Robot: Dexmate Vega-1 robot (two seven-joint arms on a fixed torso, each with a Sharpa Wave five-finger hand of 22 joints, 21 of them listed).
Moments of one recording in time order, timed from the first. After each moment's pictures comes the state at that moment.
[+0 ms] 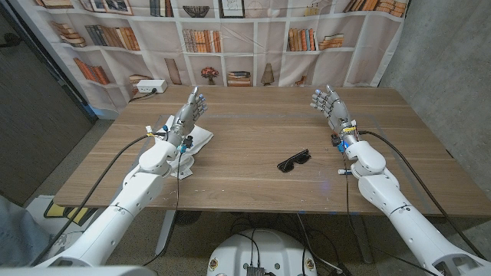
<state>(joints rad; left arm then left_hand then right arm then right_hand) 1.02 0.50 0.19 -1.57 -0.47 -0.20 -0.03 0.35 -0.02 -0.04 0.12 0.33 0.04 0.10 0.22 0.18 0.11 0.06 0.22 0.19 0.11 0.05 0.21 0.18 0.13 0.02 0.24 0.17 -1.00 -0.43 -0.19 -1.47 0.45 0.38 0.11 0.22 -0.05 0.29 -0.10 0.22 0.27 0.03 0.20 0.18 0.33 0.02 0.23 0.18 0.28 -0.04 0.21 0.18 0.22 -0.04 0.60 0.17</state>
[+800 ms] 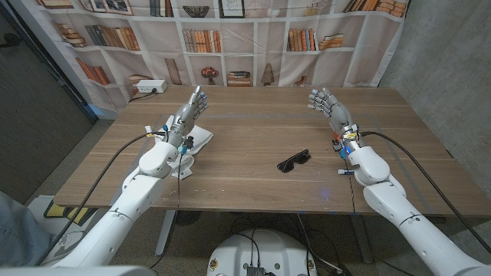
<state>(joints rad) 1.08 0.48 0.15 -1.65 -0.39 -0.19 0.01 0.38 -0.03 -0.04 0.11 0.33 0.08 0.10 0.23 0.18 0.15 0.06 0.23 0.19 0.14 0.04 0.21 0.18 0.15 0.01 0.25 0.17 -1.07 -0.50 -0.23 -1.53 0.34 0.50 0.03 0.24 -0.02 0.29 -0.11 0.22 0.32 -0.01 0.21 0.19 0.41 -0.02 0.24 0.18 0.36 -0.04 0.22 0.18 0.32 -0.04 0.59 0.17</state>
